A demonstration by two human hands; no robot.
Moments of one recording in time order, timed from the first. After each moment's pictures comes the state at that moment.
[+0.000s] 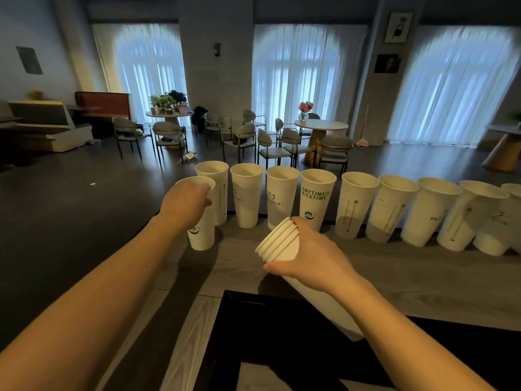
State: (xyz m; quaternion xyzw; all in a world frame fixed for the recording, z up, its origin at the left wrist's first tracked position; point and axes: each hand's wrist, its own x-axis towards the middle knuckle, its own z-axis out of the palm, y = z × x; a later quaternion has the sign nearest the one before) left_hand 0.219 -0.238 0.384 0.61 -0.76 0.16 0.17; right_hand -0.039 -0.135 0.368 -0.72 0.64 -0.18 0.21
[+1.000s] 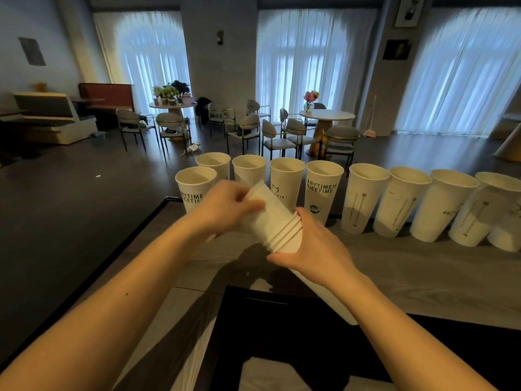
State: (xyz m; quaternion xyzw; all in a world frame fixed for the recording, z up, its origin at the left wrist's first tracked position) left_hand 0.156 -0.181 0.408 0.51 -0.76 -0.26 0.31; right_hand -0.041 -0.158 0.349 -0.72 0.64 -0.22 0.18
